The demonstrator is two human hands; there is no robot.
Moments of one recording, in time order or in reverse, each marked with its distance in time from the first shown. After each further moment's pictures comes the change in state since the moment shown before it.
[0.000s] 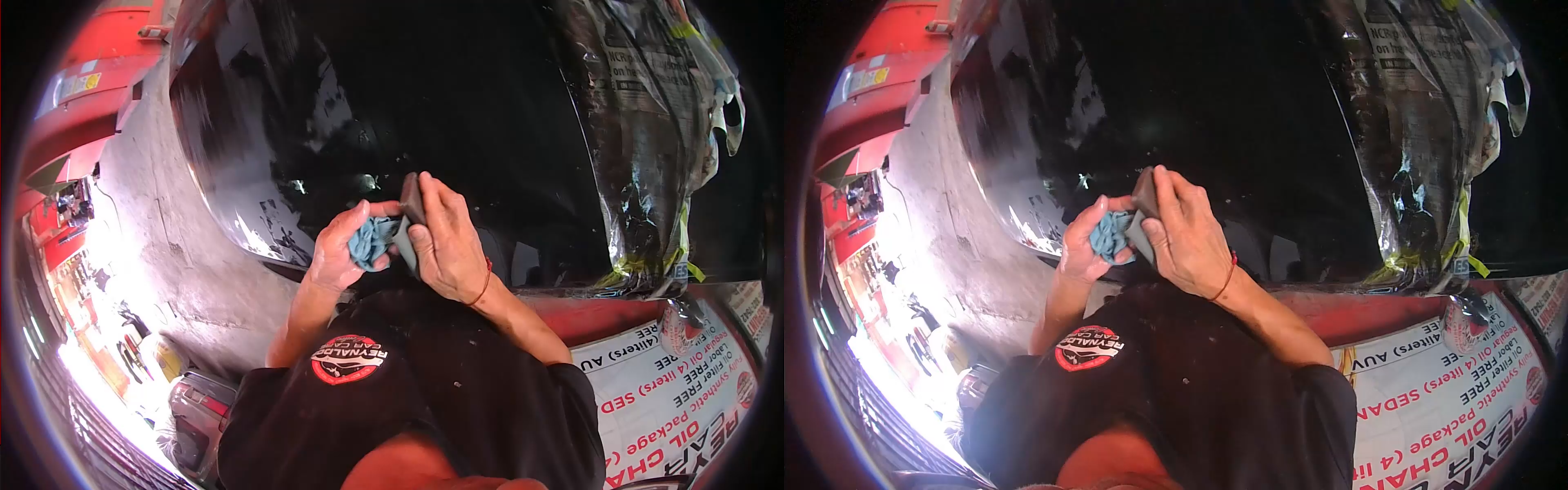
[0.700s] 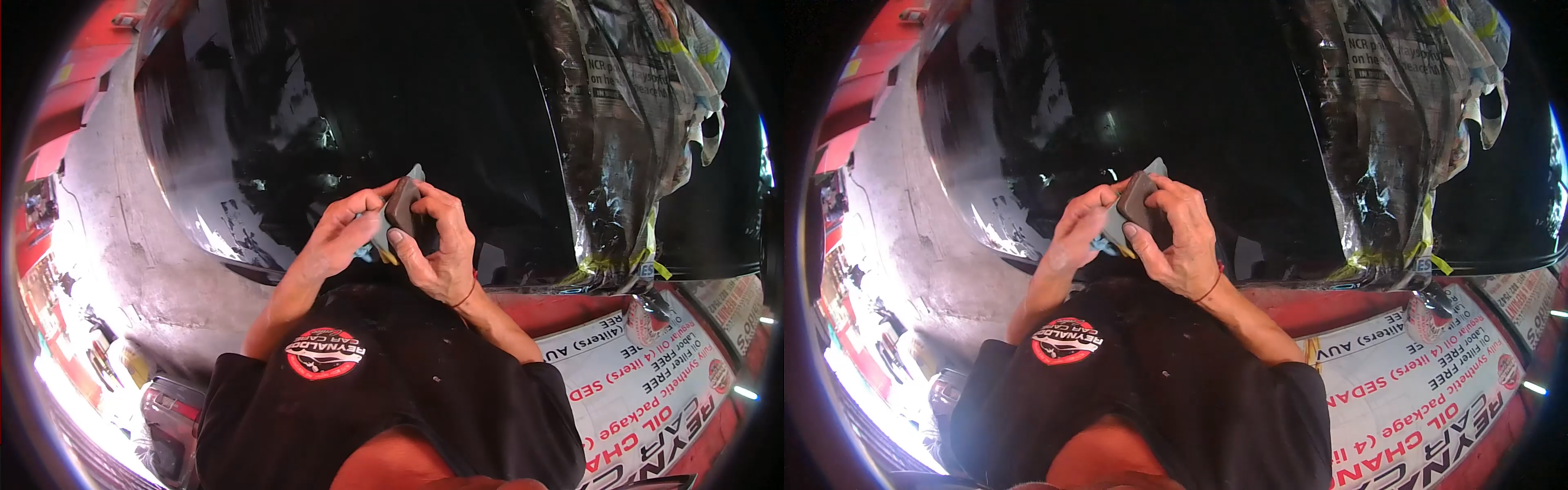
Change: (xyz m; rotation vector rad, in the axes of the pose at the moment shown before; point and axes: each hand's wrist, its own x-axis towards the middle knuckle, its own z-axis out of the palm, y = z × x) left_hand 0.039 -0.017 0.006 0.438 -0.262 0.310; right_hand -0.003 0.008 -0.018 0.027 0.158 0.040
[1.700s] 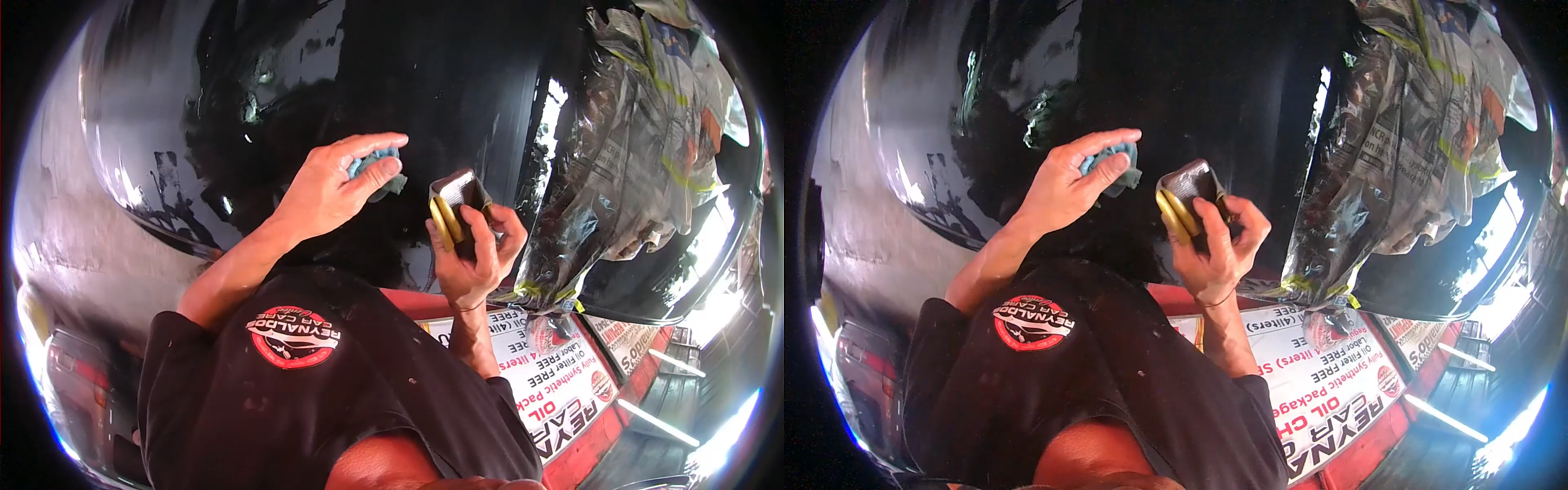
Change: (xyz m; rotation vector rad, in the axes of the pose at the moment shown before) left_hand 0.040 0.000 -0.030 0.275 0.322 -0.123; right_hand 0.028 0.007 -0.027 -0.693 -0.022 -0.131
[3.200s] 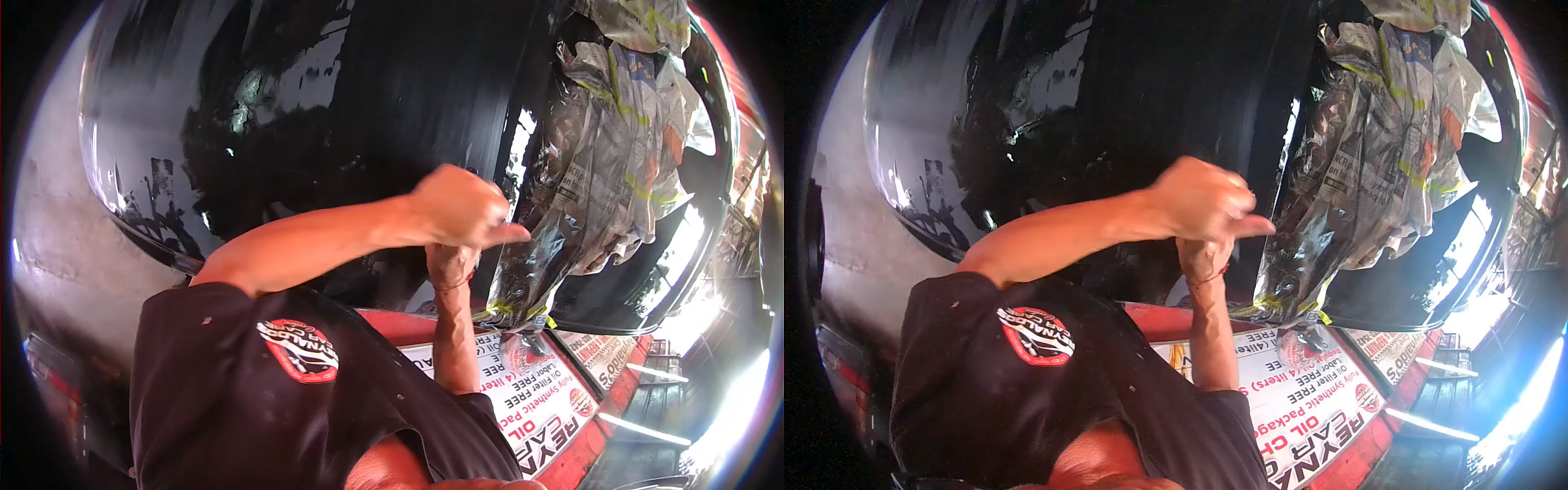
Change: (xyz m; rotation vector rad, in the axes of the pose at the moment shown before) left_hand 0.079 0.035 0.116 0.516 -0.160 0.740; right_hand -0.001 0.071 0.026 -0.144 -0.177 -0.164
